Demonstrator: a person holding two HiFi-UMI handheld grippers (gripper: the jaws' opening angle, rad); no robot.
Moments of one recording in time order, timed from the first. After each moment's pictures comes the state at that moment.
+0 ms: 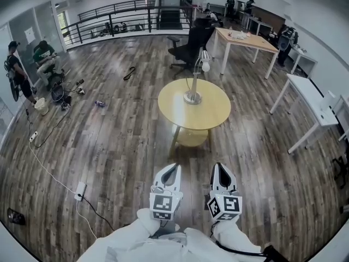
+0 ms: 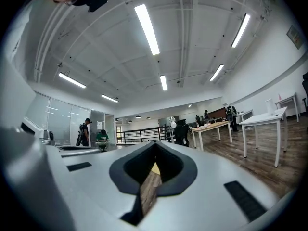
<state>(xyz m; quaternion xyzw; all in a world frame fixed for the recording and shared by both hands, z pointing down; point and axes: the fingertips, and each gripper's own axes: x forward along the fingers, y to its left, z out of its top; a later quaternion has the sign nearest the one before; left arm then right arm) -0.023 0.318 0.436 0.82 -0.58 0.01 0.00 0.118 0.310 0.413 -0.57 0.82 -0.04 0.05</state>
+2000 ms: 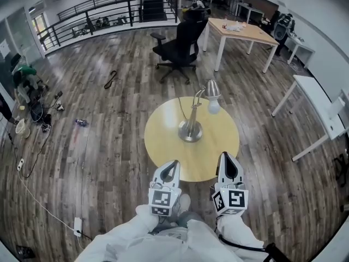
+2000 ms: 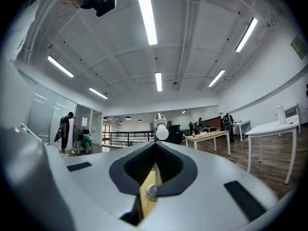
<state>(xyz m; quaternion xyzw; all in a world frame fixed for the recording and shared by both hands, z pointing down) -0.068 -0.149 0.484 0.85 -0.53 0.04 0.04 0.085 -0.151 0.401 -0.62 0.79 0.00 0.05</state>
